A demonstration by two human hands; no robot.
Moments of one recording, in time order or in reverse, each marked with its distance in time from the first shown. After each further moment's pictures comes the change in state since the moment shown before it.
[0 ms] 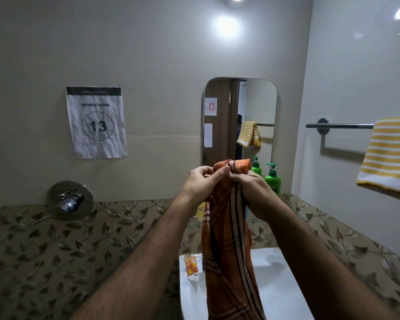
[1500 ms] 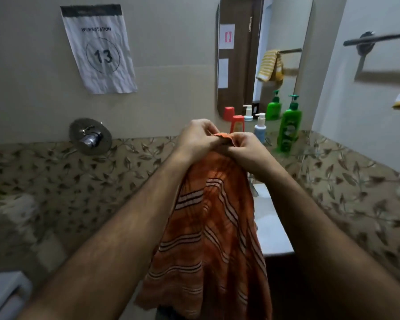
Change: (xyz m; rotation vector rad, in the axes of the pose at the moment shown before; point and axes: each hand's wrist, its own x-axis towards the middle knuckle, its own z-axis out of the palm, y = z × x) left_hand -0.056 -0.038 -0.025 0.558 0.074 0.101; right_hand -0.031 0.081 0.028 -0.424 -0.067 -0.096
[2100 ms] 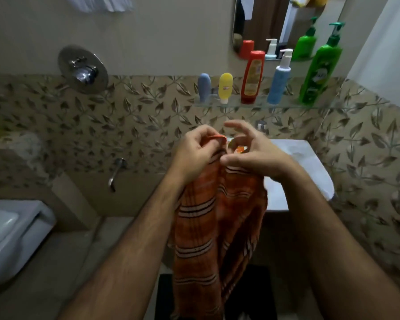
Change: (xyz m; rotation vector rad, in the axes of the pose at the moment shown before) left_hand -0.093 -0.080 0.076 -0.328 0.076 -0.084; right_hand -0.053 0.084 0.006 0.084 -0.349 0.147
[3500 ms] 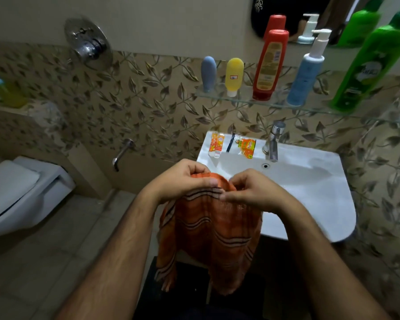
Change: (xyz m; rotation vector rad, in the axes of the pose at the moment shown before) left_hand 0.023 -0.068 0.060 -0.031 -0.329 -0.457; right_hand 0.036 0.127 -0.065 -0.168 -0.418 0.113
